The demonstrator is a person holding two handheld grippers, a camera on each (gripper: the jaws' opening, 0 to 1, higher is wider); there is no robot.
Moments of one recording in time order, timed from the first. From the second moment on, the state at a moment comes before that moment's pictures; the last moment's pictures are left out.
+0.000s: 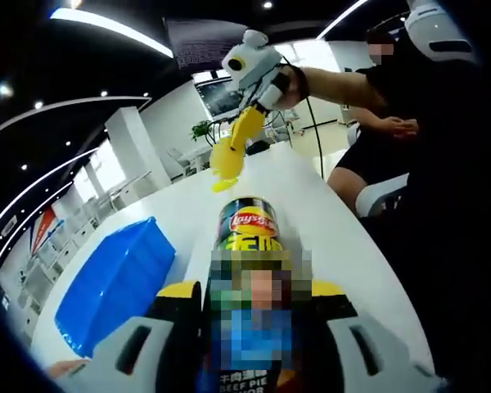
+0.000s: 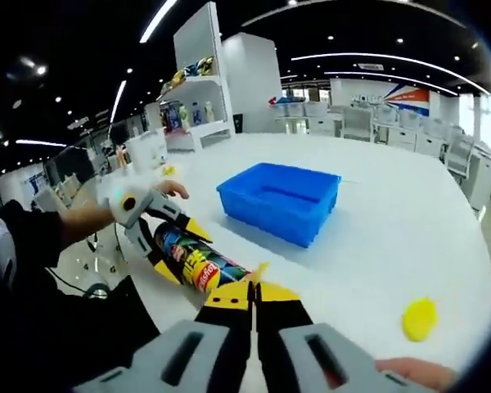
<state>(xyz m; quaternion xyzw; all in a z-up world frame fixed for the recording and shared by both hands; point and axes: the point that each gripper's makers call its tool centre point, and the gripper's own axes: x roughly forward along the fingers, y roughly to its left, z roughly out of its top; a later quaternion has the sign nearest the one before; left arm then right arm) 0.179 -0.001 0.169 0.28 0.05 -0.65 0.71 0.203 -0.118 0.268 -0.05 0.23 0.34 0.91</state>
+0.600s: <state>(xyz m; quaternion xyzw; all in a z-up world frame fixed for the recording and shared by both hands) 0.181 -0.006 0.170 0.27 0.06 -0.65 0.71 0.301 -0.053 0.387 -0.25 0.10 0.28 0.92</state>
